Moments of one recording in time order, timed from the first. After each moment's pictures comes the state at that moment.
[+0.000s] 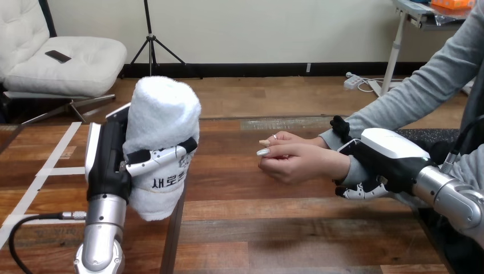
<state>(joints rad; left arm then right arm) -0.35 0.18 0.13 0.84 0.01 -0.71 0.03 -0.65 -0.63 0.35 1.10 -0.60 -0.69 0.05</state>
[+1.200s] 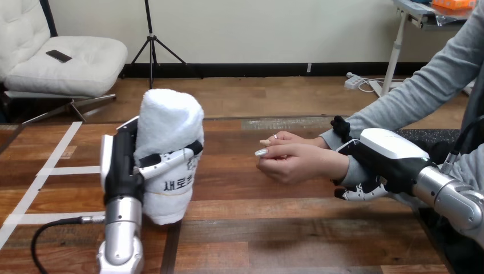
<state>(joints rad) -0.50 0.13 0.13 1.14 0.07 -0.75 0.16 -0.64 -0.64 0.35 1.10 -0.59 -0.70 0.06</state>
